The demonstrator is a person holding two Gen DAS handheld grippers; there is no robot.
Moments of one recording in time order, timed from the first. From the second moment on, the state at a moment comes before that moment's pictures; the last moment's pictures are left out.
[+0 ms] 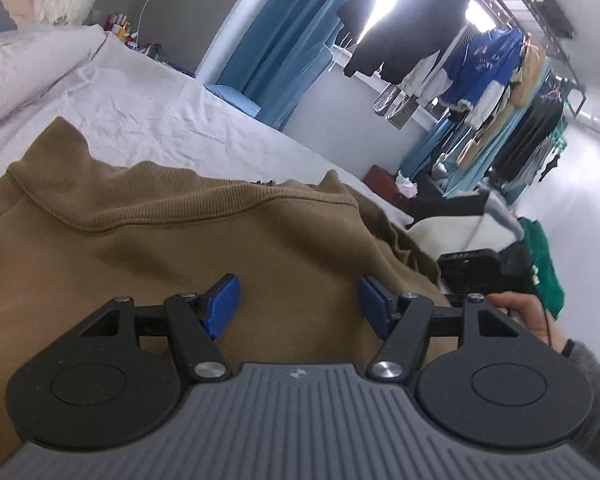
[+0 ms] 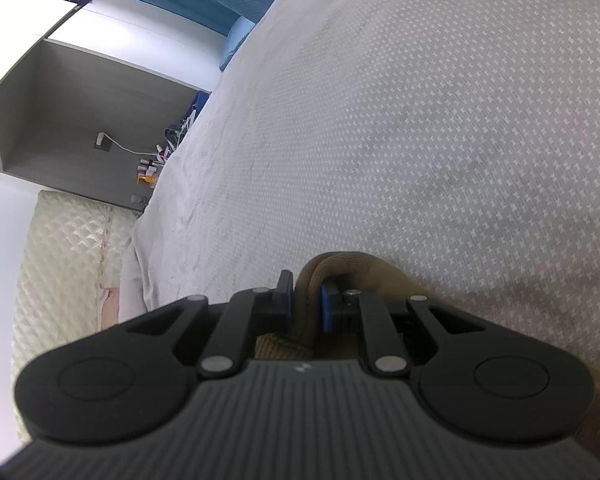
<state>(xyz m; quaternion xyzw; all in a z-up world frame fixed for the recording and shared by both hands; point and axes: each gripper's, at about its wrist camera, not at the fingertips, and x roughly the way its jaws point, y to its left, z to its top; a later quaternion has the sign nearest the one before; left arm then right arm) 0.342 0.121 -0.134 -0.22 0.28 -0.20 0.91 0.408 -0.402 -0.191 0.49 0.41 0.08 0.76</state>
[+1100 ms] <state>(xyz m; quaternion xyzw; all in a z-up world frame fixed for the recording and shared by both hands) 0.285 0.101 -0.106 -0.20 0.24 -0.15 0.94 0.297 -0.356 -0.083 0.26 0.32 0.20 0.89</state>
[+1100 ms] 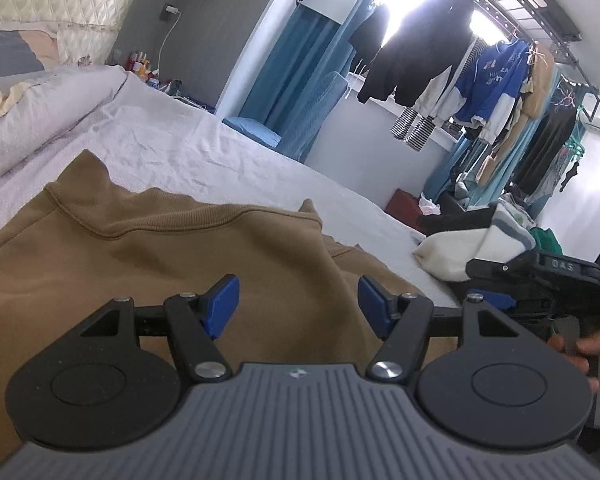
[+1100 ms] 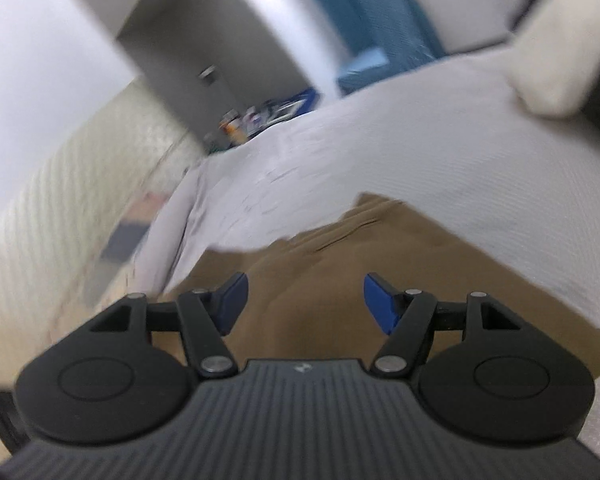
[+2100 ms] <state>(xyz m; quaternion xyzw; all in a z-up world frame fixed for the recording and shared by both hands) 0.348 0.086 -0.147 -0.16 0.33 -0.10 0.92 0.312 -0.240 -0.128 0.05 0.37 0.24 0.89</state>
